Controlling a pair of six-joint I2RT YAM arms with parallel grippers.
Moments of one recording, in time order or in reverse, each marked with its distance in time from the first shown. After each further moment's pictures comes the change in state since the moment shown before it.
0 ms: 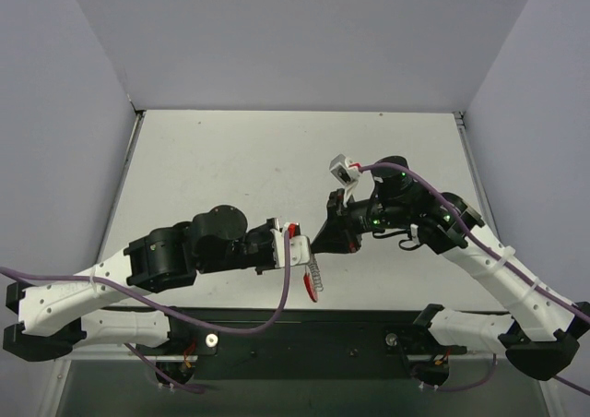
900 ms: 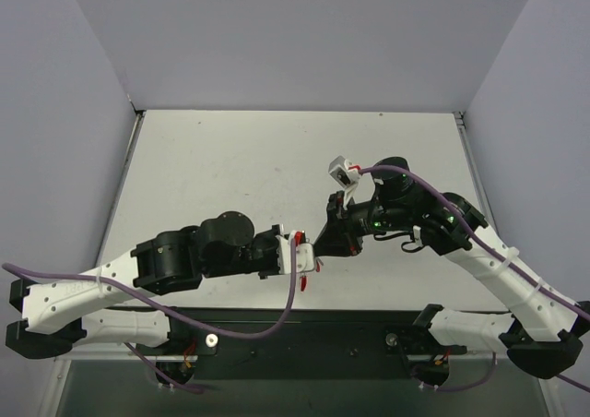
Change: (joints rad) left arm -0.025 0.008 -0.035 0.015 -0.019 0.010; right arm 0.033 0.001 0.038 -0.047 0.019 -0.002
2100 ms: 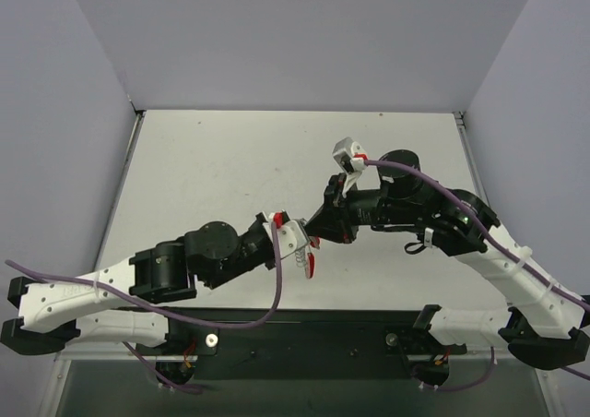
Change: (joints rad) left arm -0.074 -0.044 -0.072 0.228 -0.333 -0.119; right arm 0.106 0.035 0.149 0.024 0.258 0.036
